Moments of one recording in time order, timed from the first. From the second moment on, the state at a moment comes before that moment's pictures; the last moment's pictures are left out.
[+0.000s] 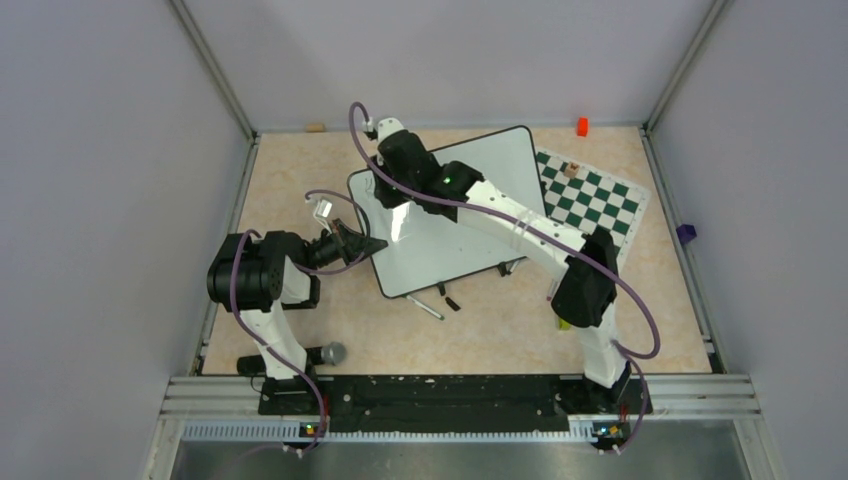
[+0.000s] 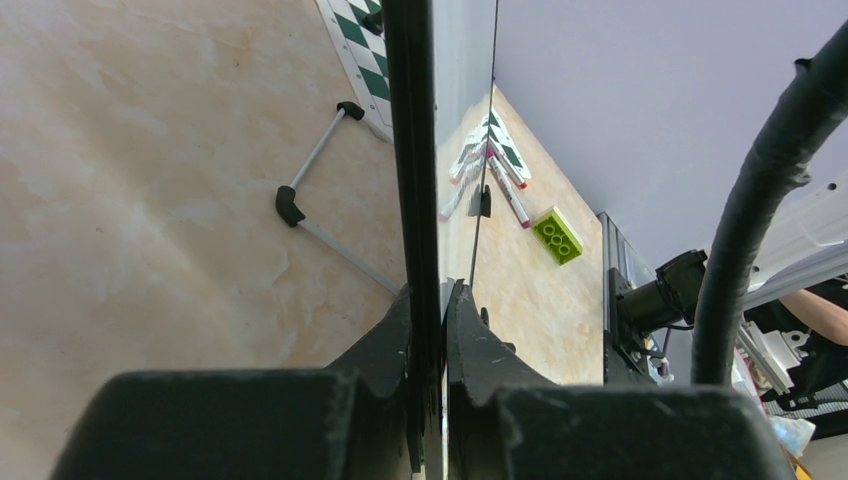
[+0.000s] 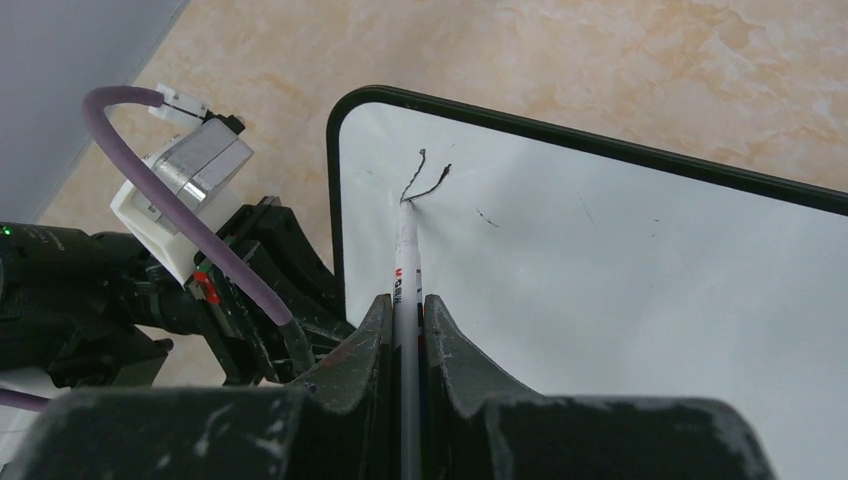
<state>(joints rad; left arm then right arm) 0.04 1.89 0.40 1.58 1.13 -0.84 0.93 2.02 2.04 -0.58 0.18 0.28</state>
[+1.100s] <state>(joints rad) 0.04 1.89 0.40 1.58 1.12 -0.84 0.93 2.02 2.06 -0.66 0.18 0.27</state>
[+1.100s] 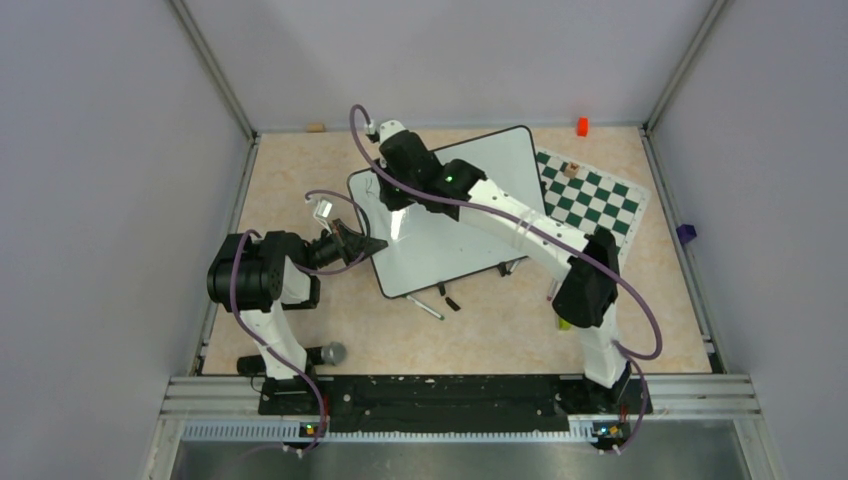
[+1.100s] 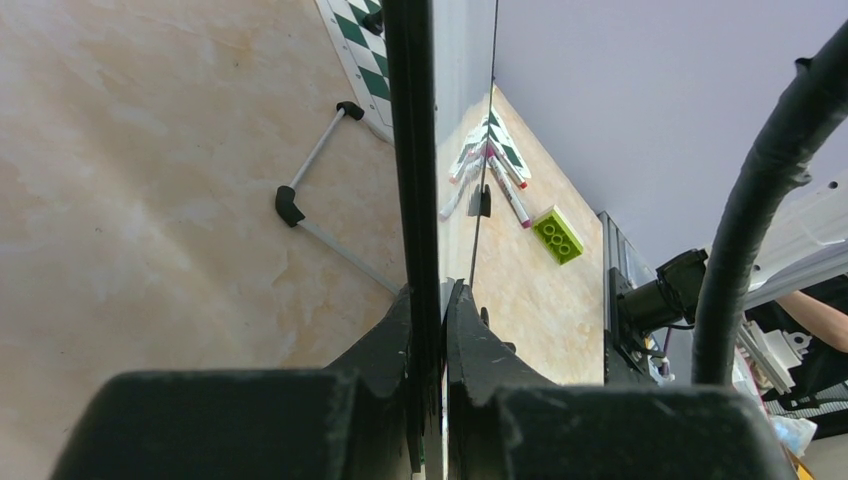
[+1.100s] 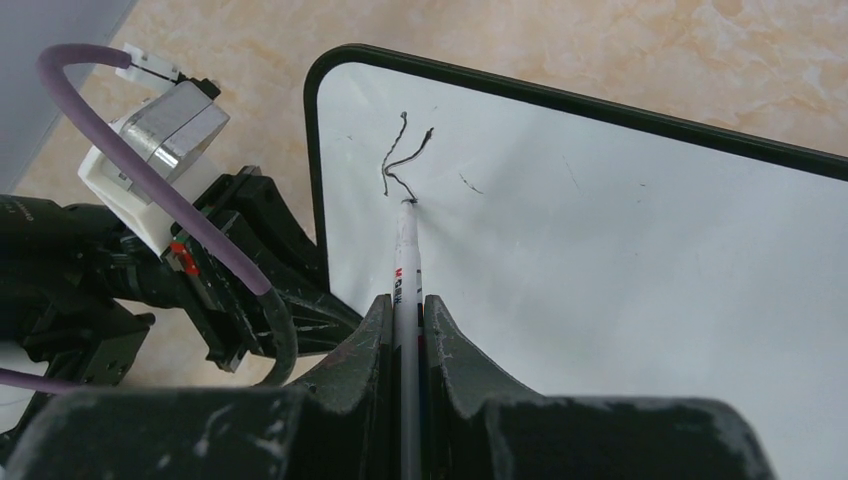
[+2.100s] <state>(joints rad) 0.04 1.89 0.40 1.58 1.13 -0.84 0.91 1.87 1.90 -0.55 0.23 0.24</state>
